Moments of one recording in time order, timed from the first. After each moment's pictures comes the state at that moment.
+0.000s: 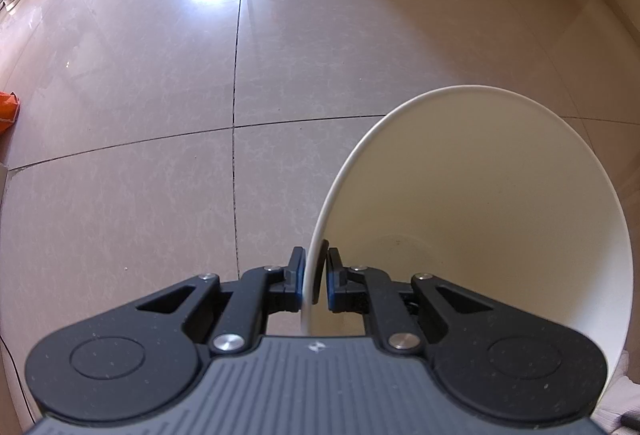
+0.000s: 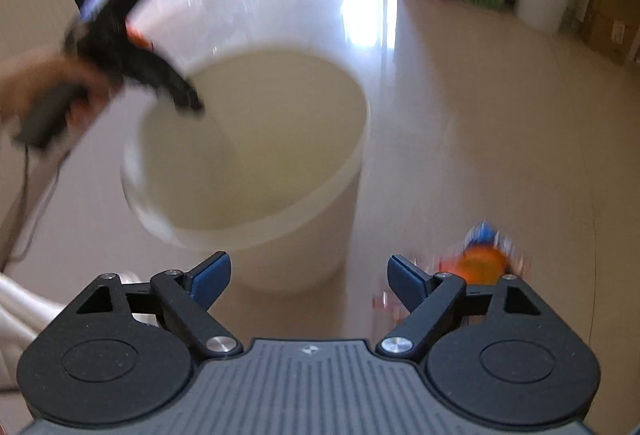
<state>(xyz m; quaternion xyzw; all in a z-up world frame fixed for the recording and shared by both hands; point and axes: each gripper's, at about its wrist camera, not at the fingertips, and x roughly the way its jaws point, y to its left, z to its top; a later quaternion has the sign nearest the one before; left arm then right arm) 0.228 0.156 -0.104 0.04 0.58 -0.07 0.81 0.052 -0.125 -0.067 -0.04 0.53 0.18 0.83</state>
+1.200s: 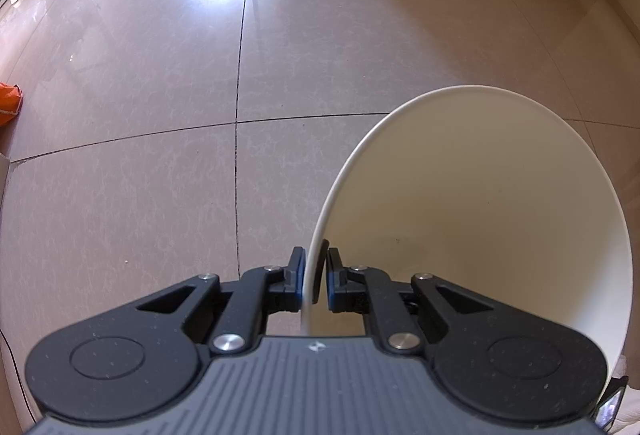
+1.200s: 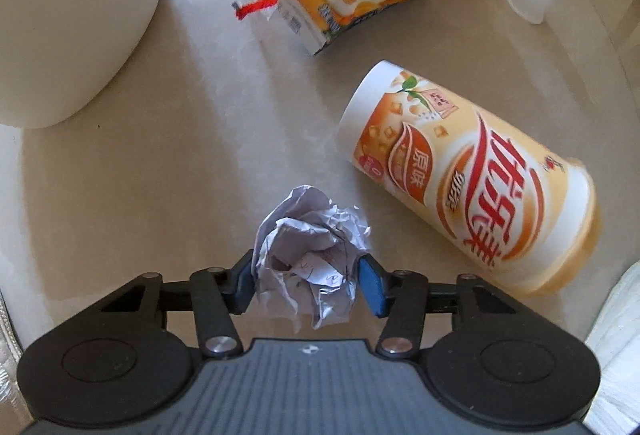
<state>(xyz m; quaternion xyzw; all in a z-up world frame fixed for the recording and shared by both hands) 0.229 0.158 -0.104 0.03 0.59 -0.07 0.81 -0.012 -0.169 -0.312 0.06 0.69 -0.07 0.72</state>
